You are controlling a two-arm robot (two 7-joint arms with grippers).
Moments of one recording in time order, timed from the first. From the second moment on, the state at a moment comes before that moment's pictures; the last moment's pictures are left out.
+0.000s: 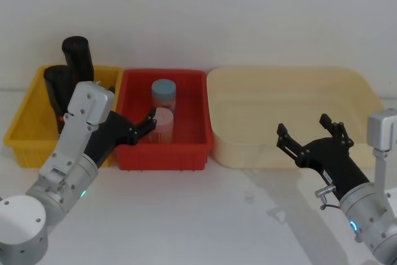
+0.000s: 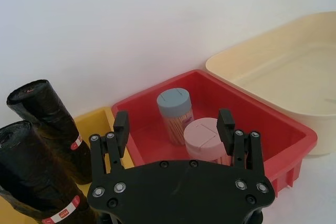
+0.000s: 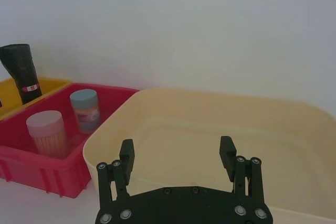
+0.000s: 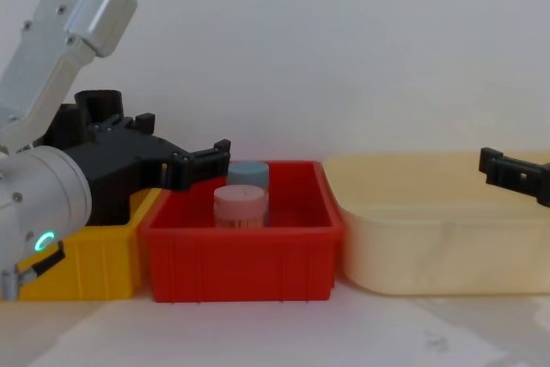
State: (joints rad) left arm -0.24 0.38 0.45 -1.63 -0.20 0.01 -0.01; right arm -0.01 0.34 -0.23 -1.77 0.29 0.03 0.07
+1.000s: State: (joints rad) left arm -0.24 0.38 0.45 -1.63 -0.20 0.01 -0.01; right arm -0.01 0.34 -0.23 -1.77 0.29 0.03 0.07
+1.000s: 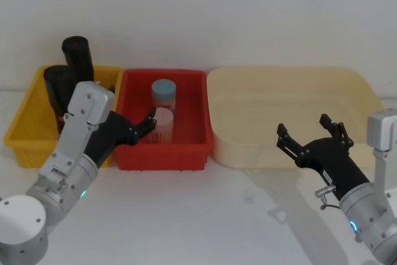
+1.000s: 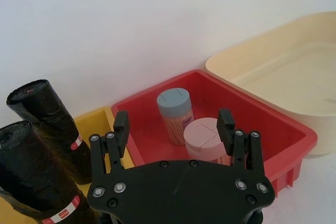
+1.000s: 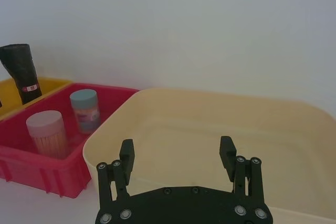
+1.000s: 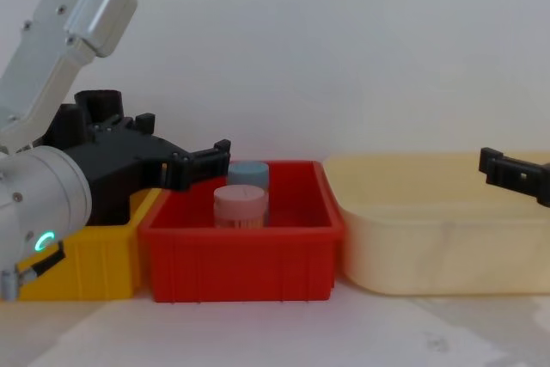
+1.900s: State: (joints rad) left arm -0.26 0.38 0.46 -1.62 -0.20 0.03 -0.02; right arm 0.04 0.34 -0.23 -1.73 0.29 0.06 0.10
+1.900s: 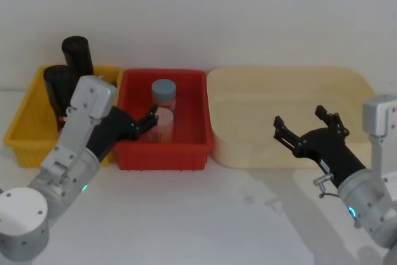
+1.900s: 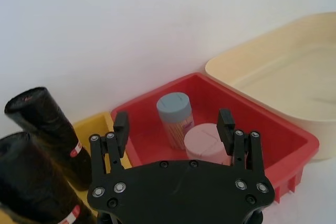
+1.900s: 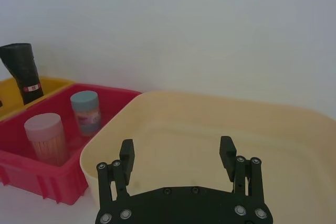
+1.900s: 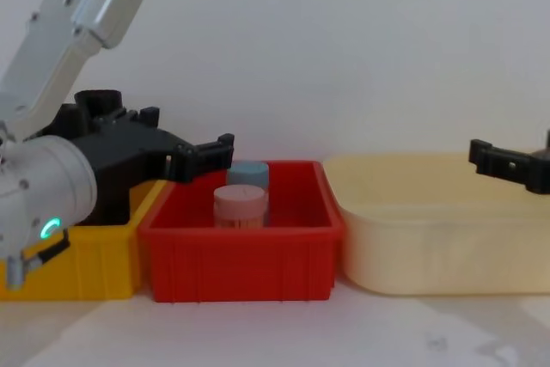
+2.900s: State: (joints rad) left arm -0.16 0.53 0.18 -1.81 -0.36 0.20 -0.11; right arm 0.51 0.31 -0.36 -1.45 0.37 0.29 0.38
